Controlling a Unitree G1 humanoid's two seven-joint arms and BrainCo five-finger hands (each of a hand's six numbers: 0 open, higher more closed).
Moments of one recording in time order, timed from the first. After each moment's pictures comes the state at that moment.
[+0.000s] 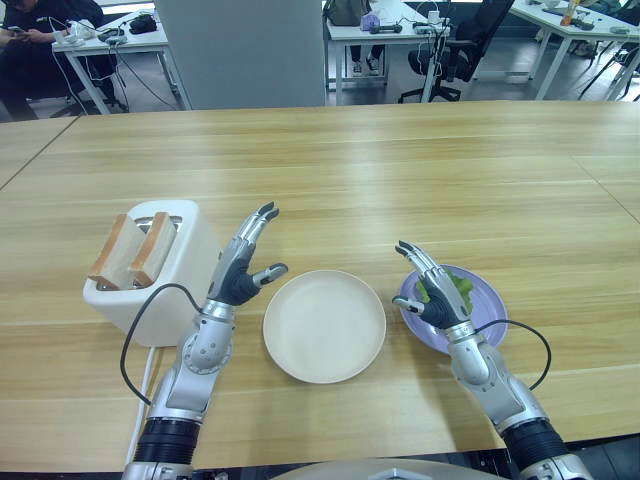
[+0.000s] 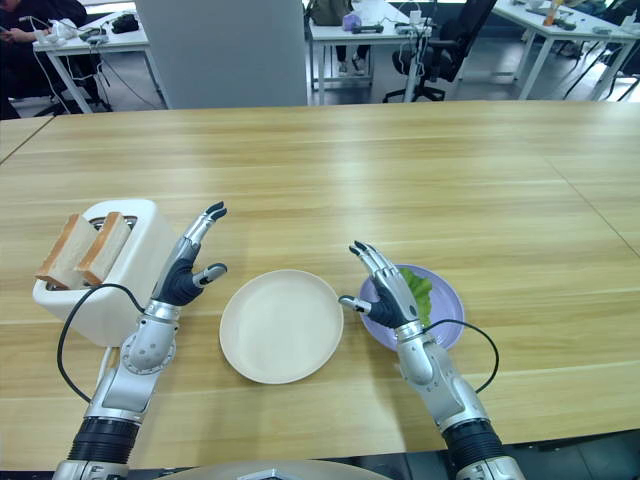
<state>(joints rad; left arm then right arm) -0.02 0.34 0.02 0.03 0.41 -0.52 0.11 -0.05 -0.30 0.20 0.26 -0.65 -0.52 -0.30</state>
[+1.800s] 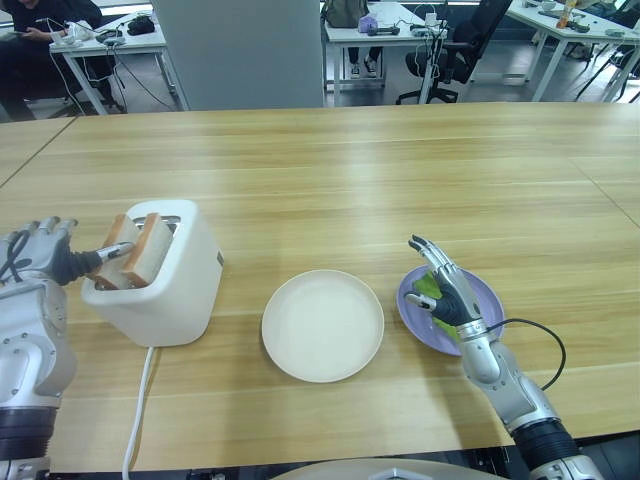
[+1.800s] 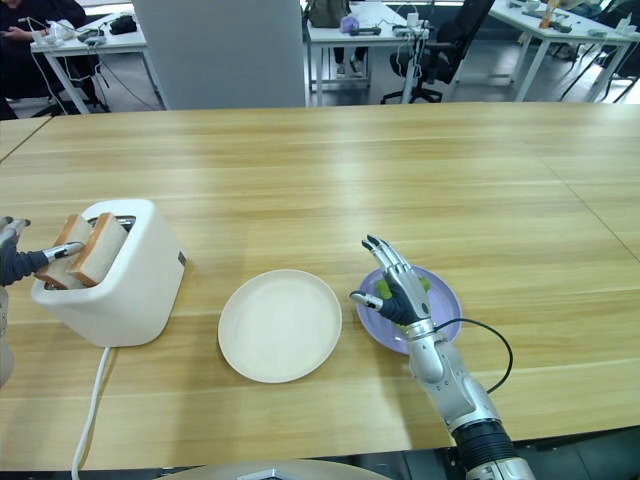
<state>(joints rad) 0.01 0.91 0.24 0.02 0.92 0.37 -0.29 -0.04 -0.35 0.18 0.23 -0.63 -0.51 -0.32</state>
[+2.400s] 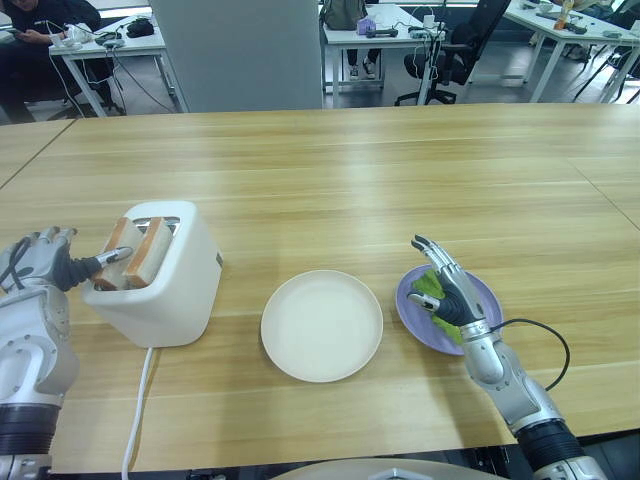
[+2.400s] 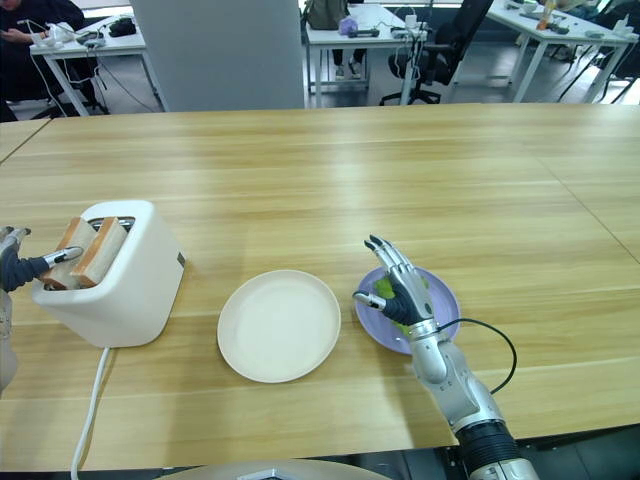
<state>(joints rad) 0.01 0.92 0.22 0.08 0.84 0.38 -0.20 -0.04 -0.36 0.18 0.22 -0.61 -0.51 -0.32</state>
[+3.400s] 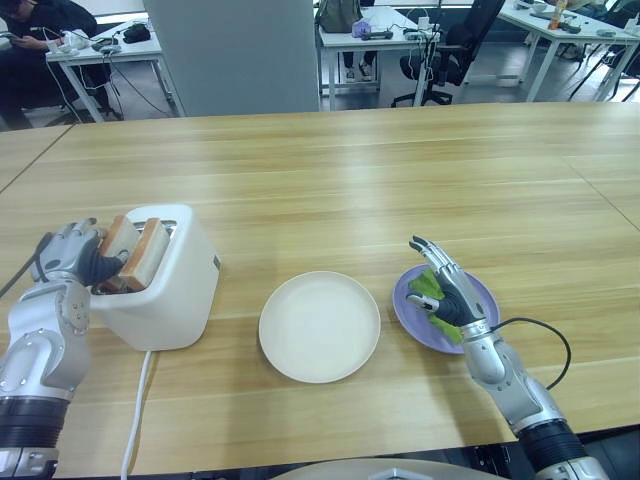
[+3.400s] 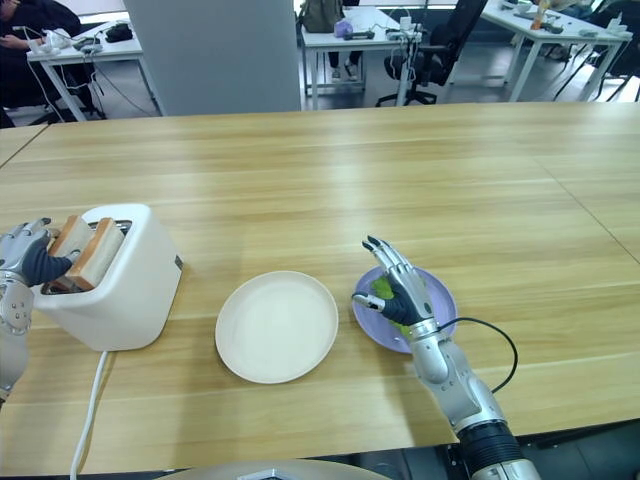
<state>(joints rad) -0.03 0.92 0.15 0.08 0.71 0.29 -0.14 -0.03 -0.38 0.18 0.21 -0.62 -0.50 -0.30</state>
